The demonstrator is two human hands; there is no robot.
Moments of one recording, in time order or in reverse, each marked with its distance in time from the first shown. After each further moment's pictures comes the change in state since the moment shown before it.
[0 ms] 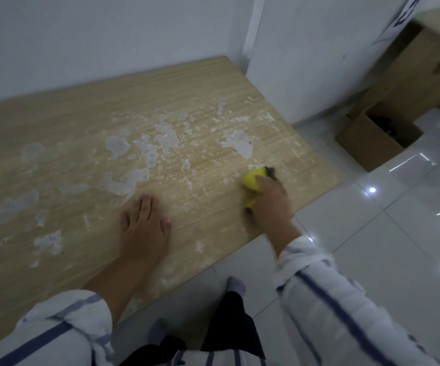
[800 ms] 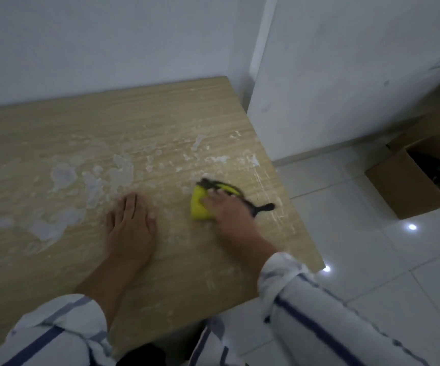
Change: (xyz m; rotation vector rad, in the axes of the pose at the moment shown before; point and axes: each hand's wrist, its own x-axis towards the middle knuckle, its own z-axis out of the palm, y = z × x) left_hand 0.124 0.119 0.015 -0.026 0.089 -0.302; right_hand 0.168 0.029 -0.018 -0.296 -0.349 -0.795
